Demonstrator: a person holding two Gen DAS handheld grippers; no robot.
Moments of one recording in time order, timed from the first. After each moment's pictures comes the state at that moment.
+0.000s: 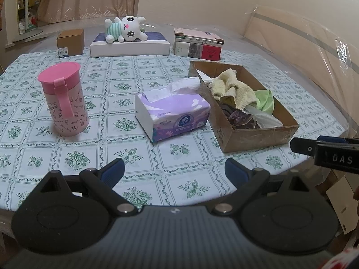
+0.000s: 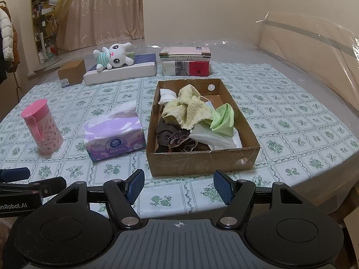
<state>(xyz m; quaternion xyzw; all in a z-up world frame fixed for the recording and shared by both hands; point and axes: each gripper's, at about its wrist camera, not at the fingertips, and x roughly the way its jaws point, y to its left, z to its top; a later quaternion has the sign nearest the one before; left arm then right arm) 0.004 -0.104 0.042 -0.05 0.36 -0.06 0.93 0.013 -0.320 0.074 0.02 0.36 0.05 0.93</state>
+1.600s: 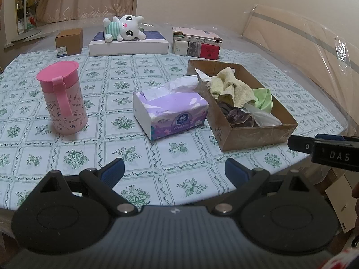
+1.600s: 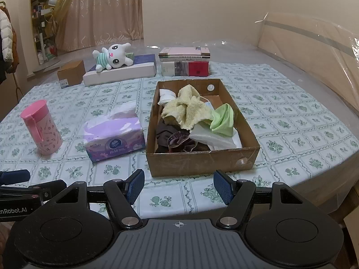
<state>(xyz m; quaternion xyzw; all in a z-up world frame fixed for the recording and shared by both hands) 0.003 -0.104 0.041 -0.05 0.36 -0.06 0.93 0.013 -0.320 0.073 0.02 0.36 0.05 0.93</state>
